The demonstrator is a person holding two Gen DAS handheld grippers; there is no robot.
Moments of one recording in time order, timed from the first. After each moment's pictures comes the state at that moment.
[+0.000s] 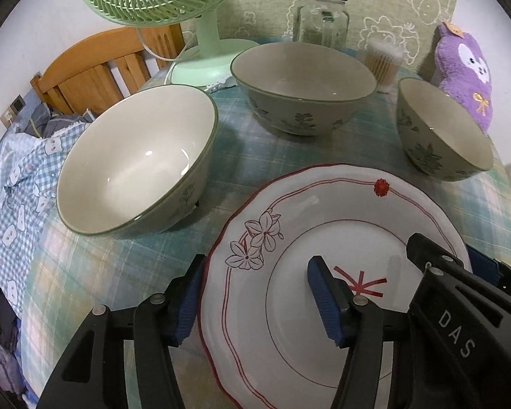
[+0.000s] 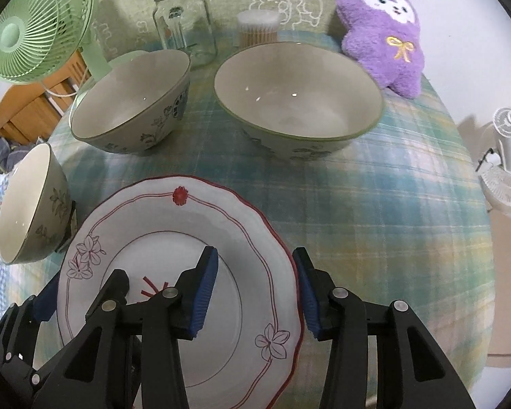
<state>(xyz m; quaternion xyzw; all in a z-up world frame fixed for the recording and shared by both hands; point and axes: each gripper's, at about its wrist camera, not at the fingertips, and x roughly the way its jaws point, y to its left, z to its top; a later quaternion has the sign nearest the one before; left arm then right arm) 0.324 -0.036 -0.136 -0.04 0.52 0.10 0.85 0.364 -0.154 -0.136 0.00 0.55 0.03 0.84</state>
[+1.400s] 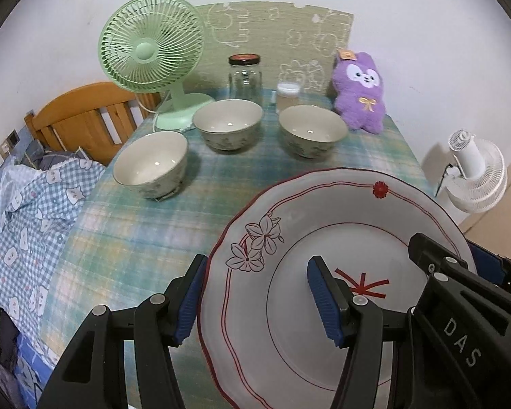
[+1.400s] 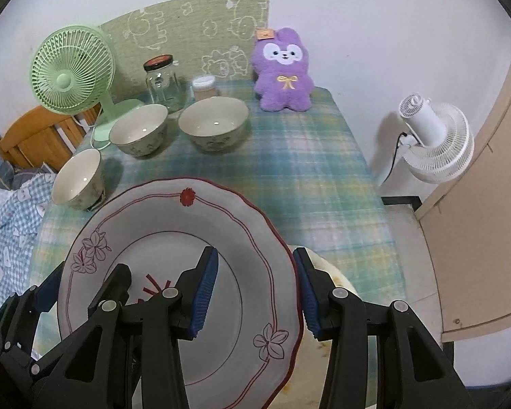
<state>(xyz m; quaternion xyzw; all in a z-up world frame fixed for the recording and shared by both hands) 0.183 -0.104 -0.039 -0.02 0.45 0.02 0.89 0.186 -0.240 -0.022 0.02 0.48 -0.02 0.88</state>
